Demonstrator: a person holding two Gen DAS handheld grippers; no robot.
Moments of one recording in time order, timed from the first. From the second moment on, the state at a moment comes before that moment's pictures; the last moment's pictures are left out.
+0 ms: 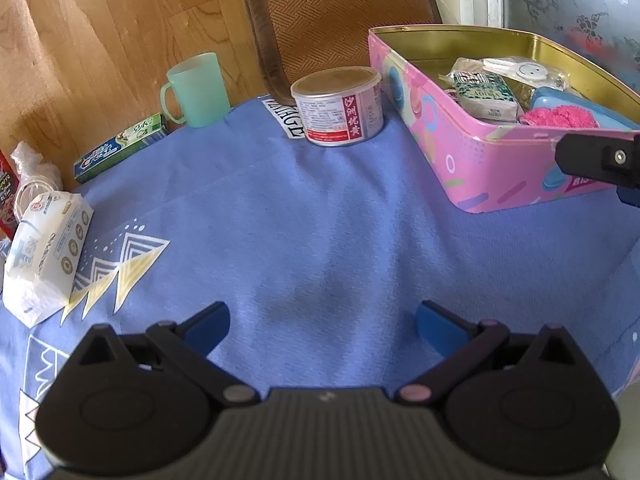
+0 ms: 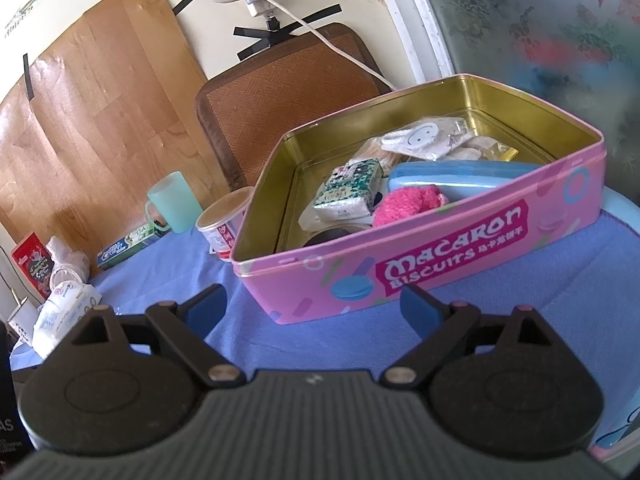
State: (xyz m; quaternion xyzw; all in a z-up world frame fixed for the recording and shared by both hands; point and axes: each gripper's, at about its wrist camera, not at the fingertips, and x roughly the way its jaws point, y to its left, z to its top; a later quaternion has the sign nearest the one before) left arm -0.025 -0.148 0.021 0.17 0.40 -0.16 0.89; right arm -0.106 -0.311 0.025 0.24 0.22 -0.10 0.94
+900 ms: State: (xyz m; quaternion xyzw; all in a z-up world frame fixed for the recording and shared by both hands) left arm -0.028 -0.148 0.021 0.17 0.40 -0.16 0.89; right arm -0.108 -0.312 0.025 0.24 0.22 -0.10 0.94
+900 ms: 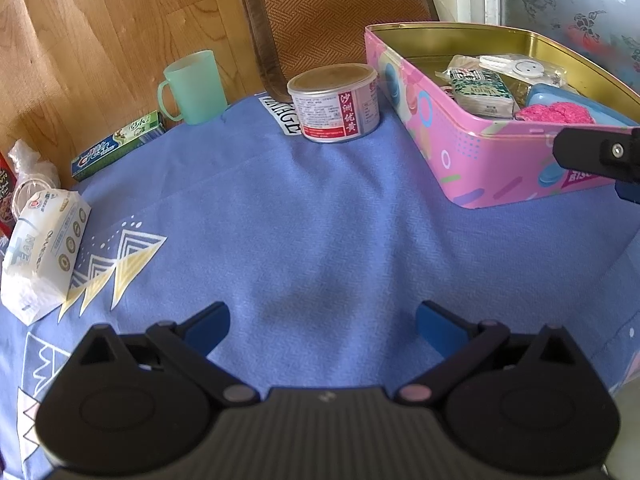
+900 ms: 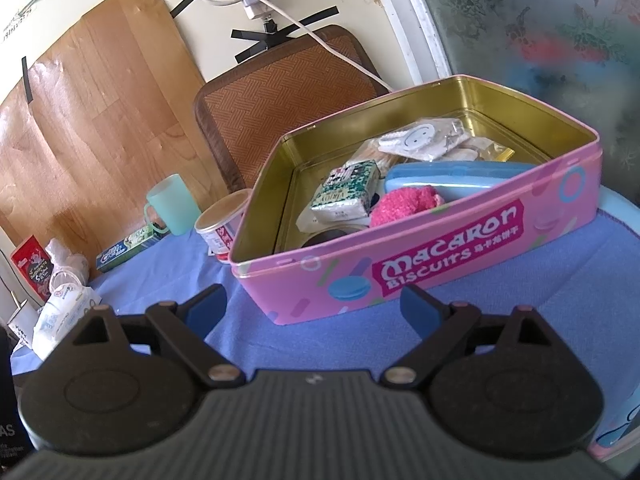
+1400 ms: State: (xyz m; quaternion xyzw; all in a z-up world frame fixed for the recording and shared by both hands) left arm -0.027 -0.149 0.020 0.16 0.41 -0.17 0.88; right arm -0.108 -0.313 0.024 0.24 0.22 -0.10 0.94
